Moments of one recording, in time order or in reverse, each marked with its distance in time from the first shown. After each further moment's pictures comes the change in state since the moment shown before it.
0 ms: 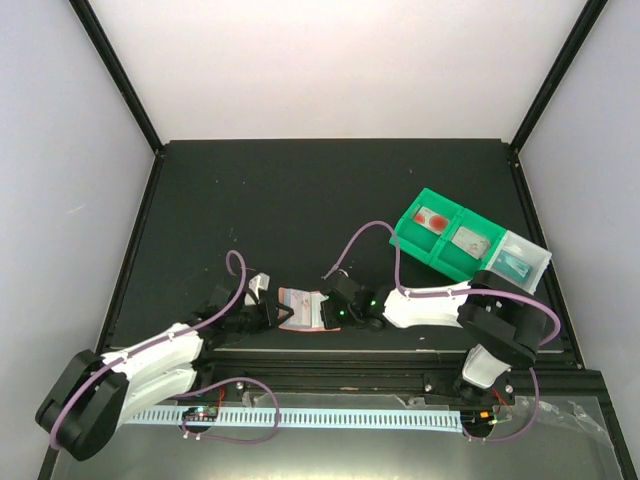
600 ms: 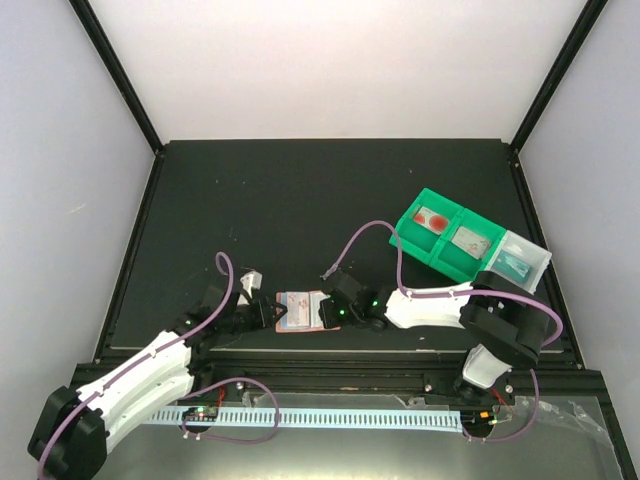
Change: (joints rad) left arm 0.000 -0.230 0.057 -0.316 -0.114 0.075; right arm -0.004 -0.014 -0.017 0.048 -0.024 -0.016
